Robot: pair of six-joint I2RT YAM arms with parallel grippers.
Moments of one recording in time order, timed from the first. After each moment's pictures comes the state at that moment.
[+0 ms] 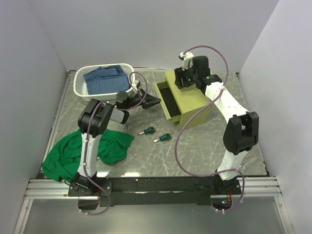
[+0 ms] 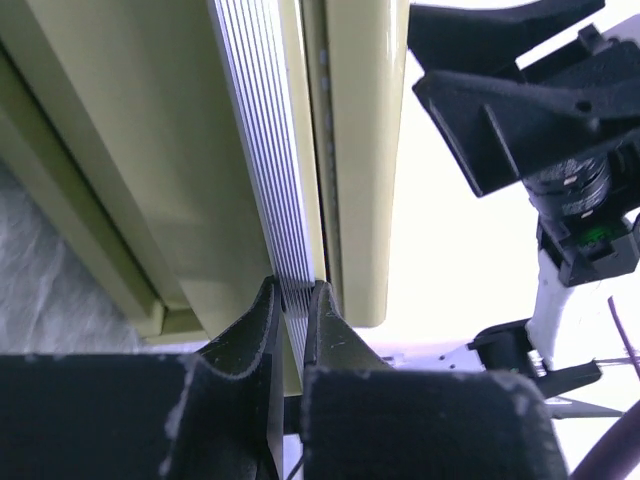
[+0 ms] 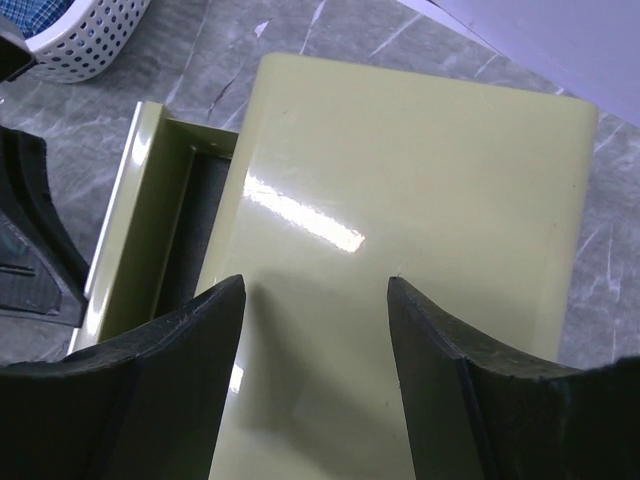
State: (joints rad) left arm -0.37 2.27 1.15 1.28 0.84 -1.58; right arm 0.27 1.80 1.61 -0.40 -0.20 -0.14
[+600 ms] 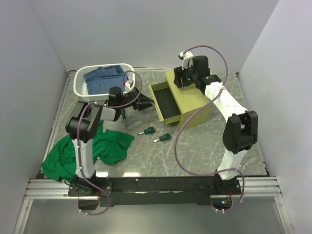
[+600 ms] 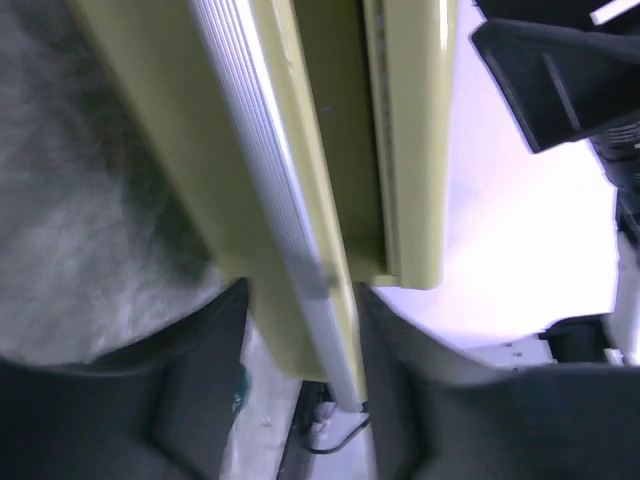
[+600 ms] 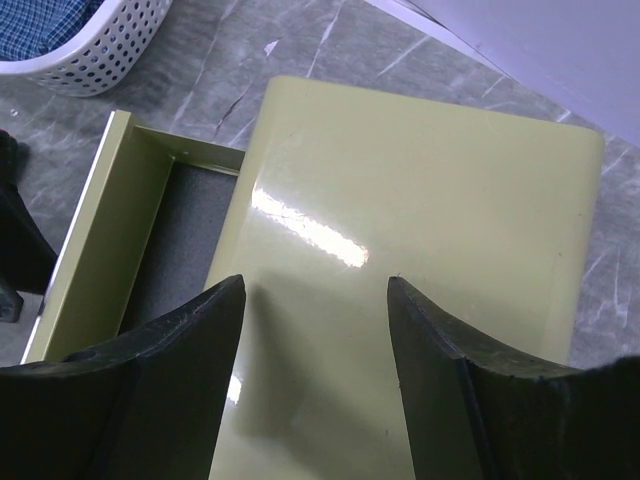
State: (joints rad) left arm -0.29 2.07 1.06 0.89 0.90 -1.26; right arm 0.27 1.82 1.61 -0.35 -0.23 -0.14
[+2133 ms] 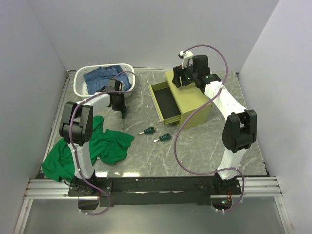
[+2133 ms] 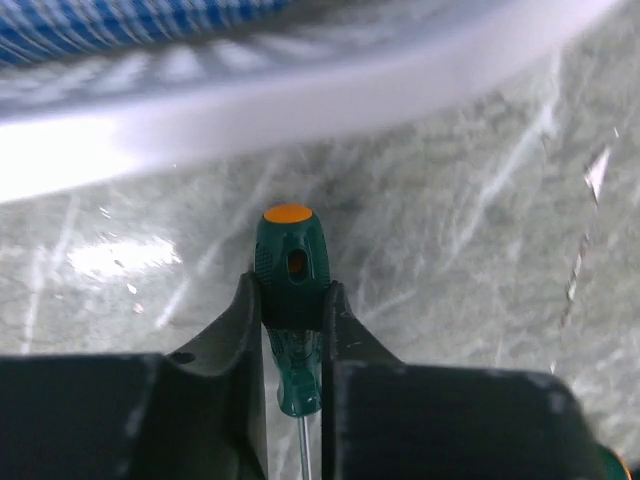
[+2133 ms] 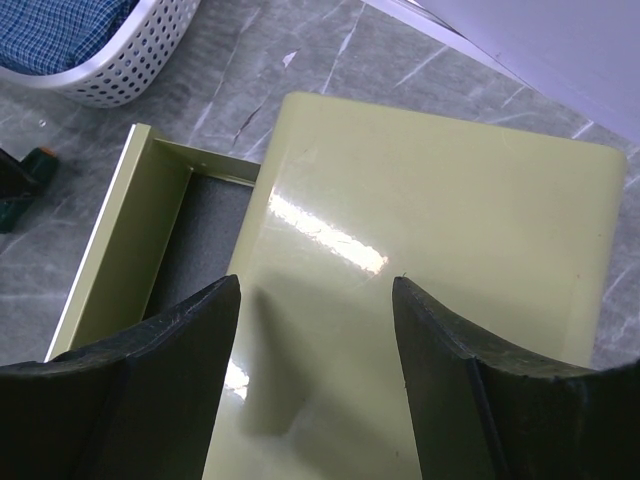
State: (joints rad) left arm -0.23 1.98 1.36 -0.37 0.07 -0.30; right arm 0.26 1.84 1.63 -0.34 -0.28 -0.11
